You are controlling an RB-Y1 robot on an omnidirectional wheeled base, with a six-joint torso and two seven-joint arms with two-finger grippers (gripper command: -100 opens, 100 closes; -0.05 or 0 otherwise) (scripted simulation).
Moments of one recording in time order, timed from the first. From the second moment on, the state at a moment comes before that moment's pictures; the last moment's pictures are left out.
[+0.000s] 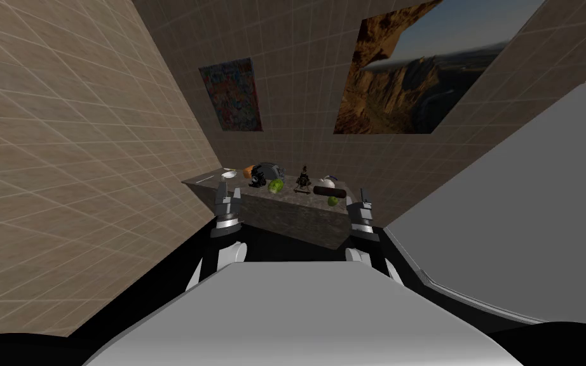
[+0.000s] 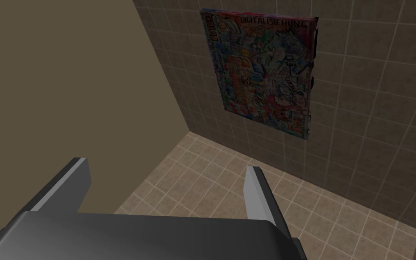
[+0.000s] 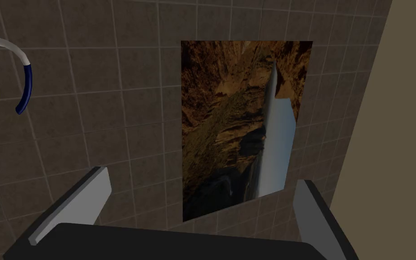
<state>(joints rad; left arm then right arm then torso) 0.47 0.01 -0.01 -2.22 0.10 -0.51 -0.13 0.54 0.04 -0.07 -2.20 0.07 -0.41 -0.09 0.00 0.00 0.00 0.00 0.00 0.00</state>
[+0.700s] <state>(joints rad) 0.47 0.01 -0.01 -2.22 0.10 -0.51 -0.13 0.53 -0.12 -0.11 -2.20 0.03 -0.29 -0.25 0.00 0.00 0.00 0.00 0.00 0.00</state>
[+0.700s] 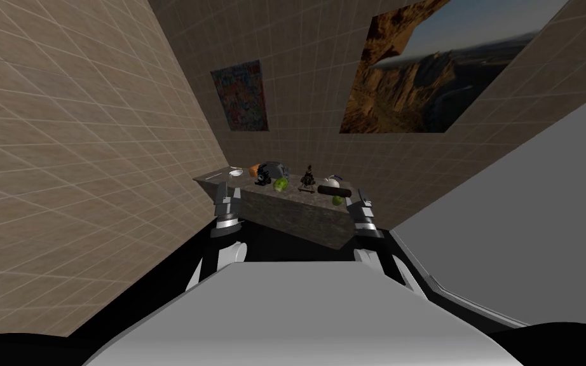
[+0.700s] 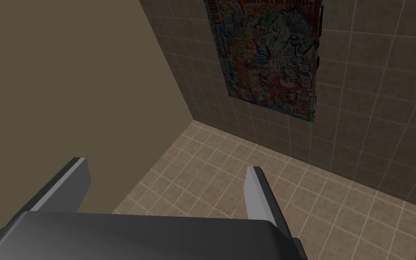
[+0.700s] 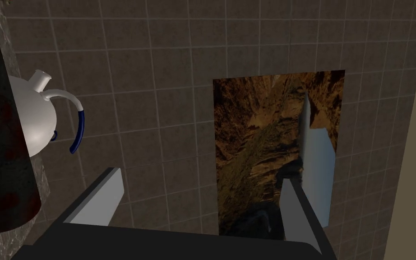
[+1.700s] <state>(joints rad) 0.47 0.01 -0.01 -2.22 0.10 -0.51 -0.13 0.50 -0.22 -0.16 -2.19 -0.04 -0.08 -0.52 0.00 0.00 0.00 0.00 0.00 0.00</state>
